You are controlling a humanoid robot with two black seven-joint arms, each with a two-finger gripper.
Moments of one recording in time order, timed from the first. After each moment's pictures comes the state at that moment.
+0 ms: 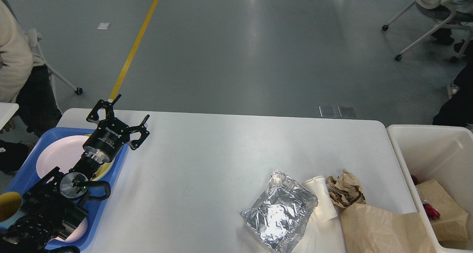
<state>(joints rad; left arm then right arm) -0.64 0.17 -1.16 -0.29 0.10 -0.80 -0.07 1.32 -0.74 -1.25 0.60 -0.26 0.10 0.20</state>
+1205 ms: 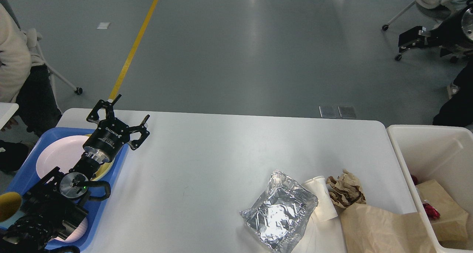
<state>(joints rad) -0.64 0.17 -1.16 -0.29 0.10 -0.80 -0.07 1.91 -0.45 -1.42 0.69 -0.26 0.61 0.19</state>
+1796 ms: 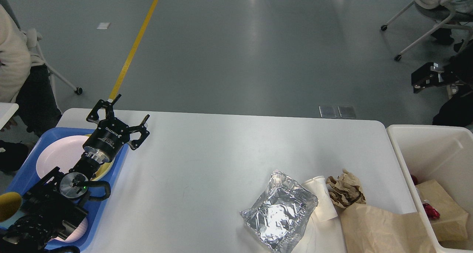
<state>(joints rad) -0.64 0.17 -1.16 -0.29 0.10 -0.80 -0.07 2.05 -0.42 -1.63 1.05 -0.26 0.62 0.19</state>
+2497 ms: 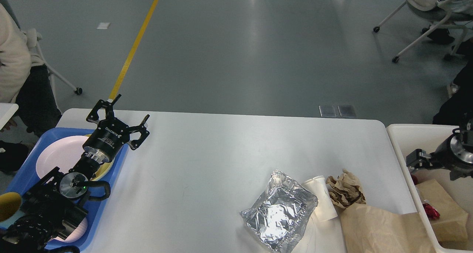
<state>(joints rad) -0.64 0.17 -1.16 -0.29 0.10 -0.80 -0.07 1.50 -0.44 -1.59 0.93 -0.14 0.42 0.19</state>
